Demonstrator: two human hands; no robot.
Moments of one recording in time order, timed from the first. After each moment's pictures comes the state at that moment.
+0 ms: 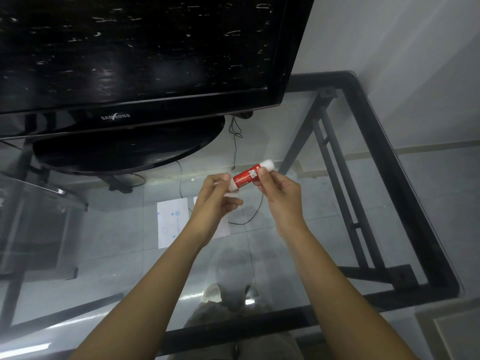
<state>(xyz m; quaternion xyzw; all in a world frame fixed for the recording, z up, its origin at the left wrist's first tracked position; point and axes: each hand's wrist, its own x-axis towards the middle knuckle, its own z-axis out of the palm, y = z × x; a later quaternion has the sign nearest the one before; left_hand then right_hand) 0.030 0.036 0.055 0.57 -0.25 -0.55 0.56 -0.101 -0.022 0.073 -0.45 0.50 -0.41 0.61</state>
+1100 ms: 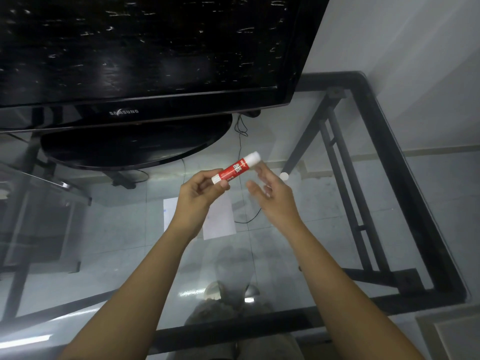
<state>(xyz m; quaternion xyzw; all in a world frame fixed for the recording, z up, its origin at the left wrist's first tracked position) 0.064 0.045 0.056 0.57 -0.29 -0.48 0.60 -0.094 -0.025 0.059 -0.66 0.50 -0.22 0.52</state>
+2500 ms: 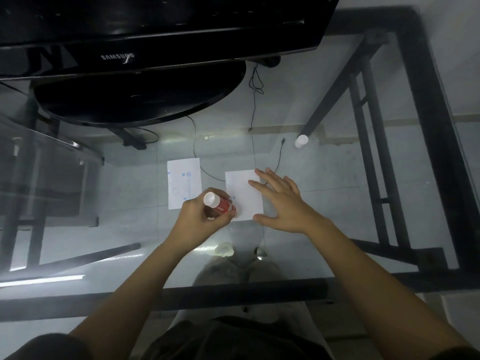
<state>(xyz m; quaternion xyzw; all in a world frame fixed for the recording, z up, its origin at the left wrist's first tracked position) 0.051 0.123 0.023 0.73 -0.42 -0.43 0.34 -0.140 -0.002 -0.028 -0.89 0.30 0.07 0.33</state>
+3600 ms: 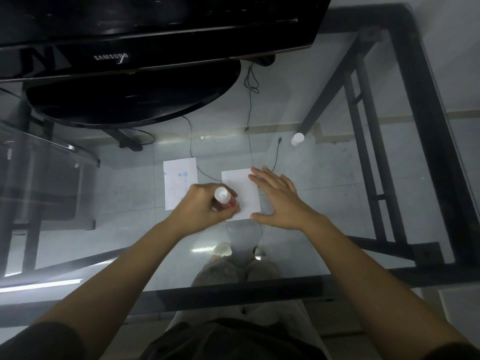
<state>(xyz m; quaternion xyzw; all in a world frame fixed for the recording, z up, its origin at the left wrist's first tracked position) 0.063 0.097 0.023 0.66 -0.61 -0.35 0.26 -0.138 -0.002 -0.020 -0.88 0.32 0.06 0.35</state>
